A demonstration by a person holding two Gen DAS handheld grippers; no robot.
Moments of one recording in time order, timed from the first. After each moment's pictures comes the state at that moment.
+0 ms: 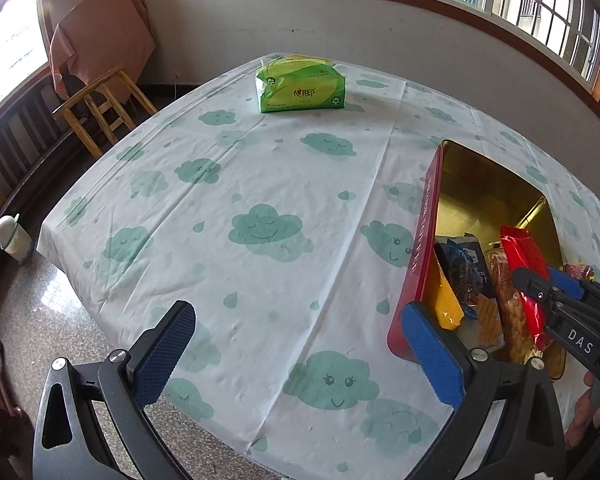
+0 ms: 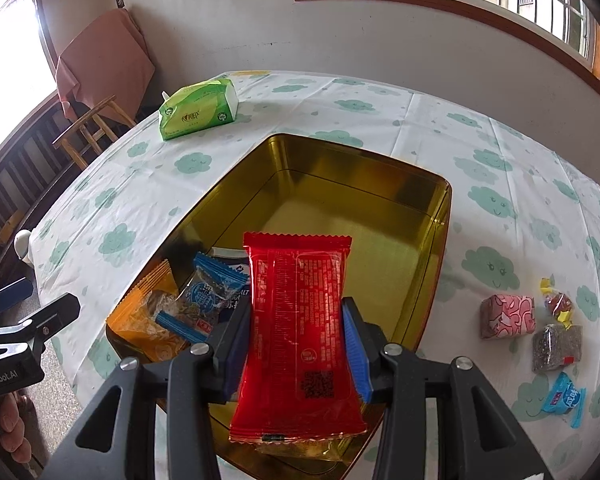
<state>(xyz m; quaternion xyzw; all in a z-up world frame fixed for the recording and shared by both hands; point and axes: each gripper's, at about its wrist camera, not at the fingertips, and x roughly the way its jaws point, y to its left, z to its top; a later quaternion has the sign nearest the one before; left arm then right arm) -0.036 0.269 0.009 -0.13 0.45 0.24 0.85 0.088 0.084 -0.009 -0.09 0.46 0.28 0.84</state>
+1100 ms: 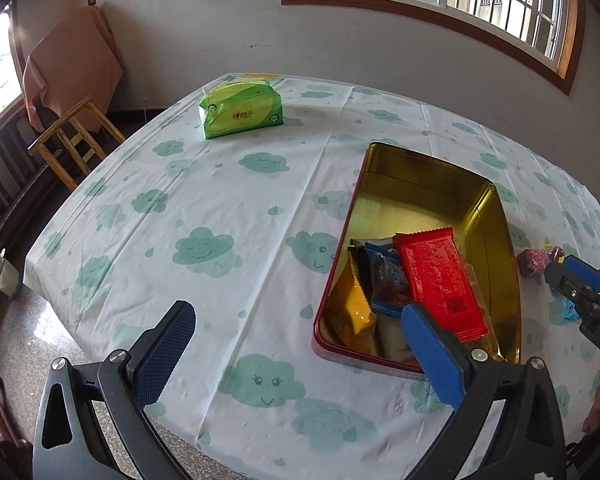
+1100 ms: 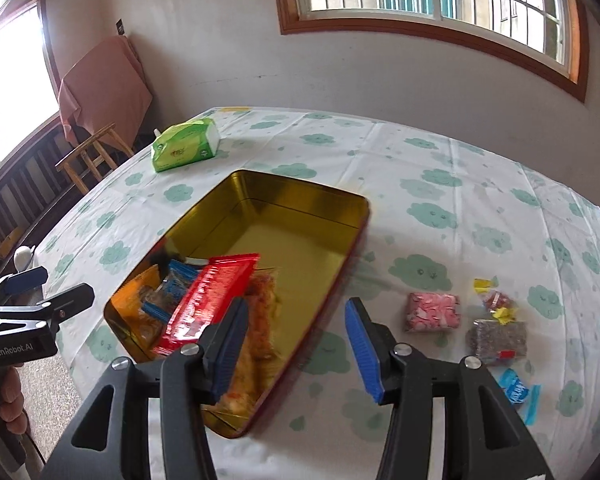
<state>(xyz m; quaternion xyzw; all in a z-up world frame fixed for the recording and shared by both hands) -0.014 0.211 0.027 -0.09 0.44 0.18 0.87 0.081 -0.017 0.025 -0.06 0.41 0.25 0.88</state>
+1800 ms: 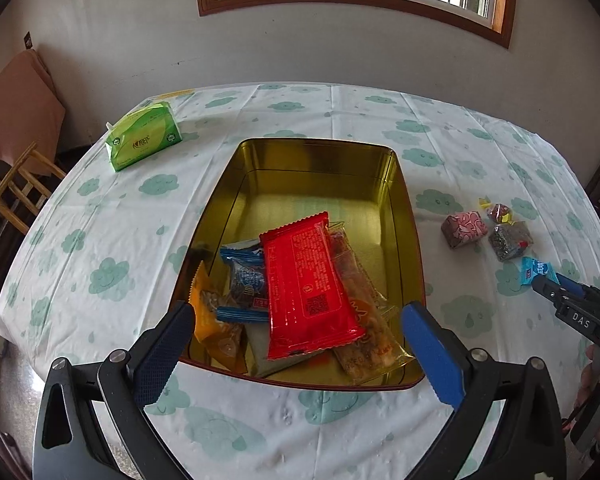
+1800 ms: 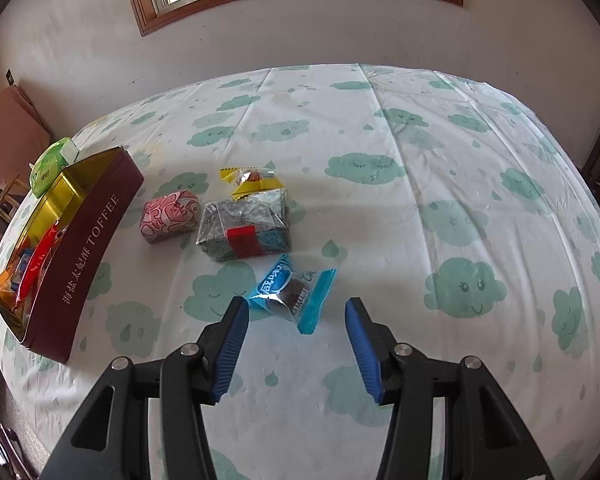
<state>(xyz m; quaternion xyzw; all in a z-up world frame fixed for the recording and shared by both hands) 0.022 0.118 0.020 -0.03 0.45 0.09 0.89 0.101 -0.175 -0.041 0.01 0.47 0.11 0.88</state>
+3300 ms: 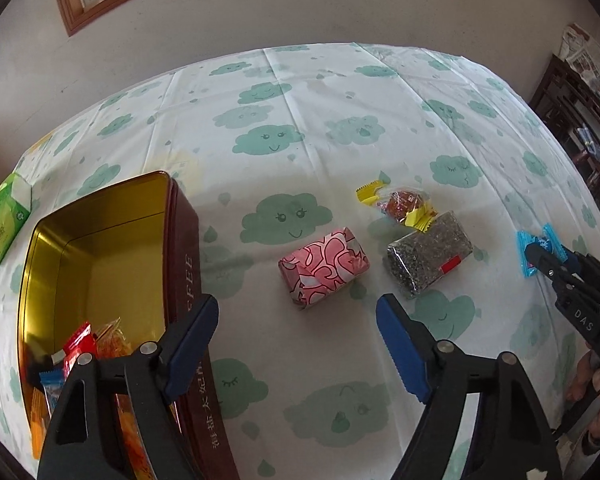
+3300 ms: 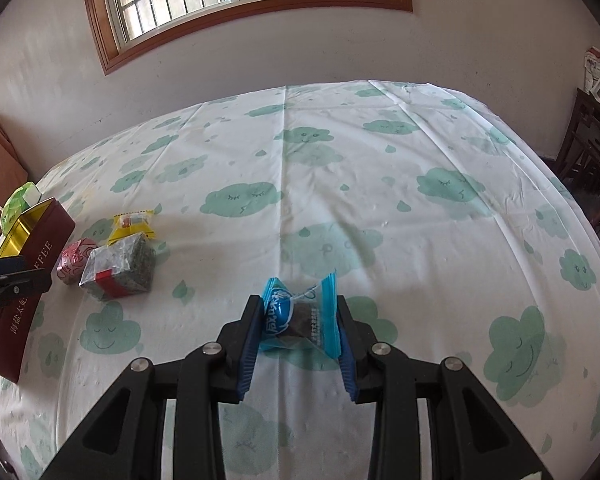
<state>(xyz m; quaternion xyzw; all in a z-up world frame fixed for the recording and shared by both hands) 0.147 -0.011 -0.023 0.05 0.52 -0.06 0.85 0.124 -0.267 -0.052 0.04 0.42 0.05 0.90</state>
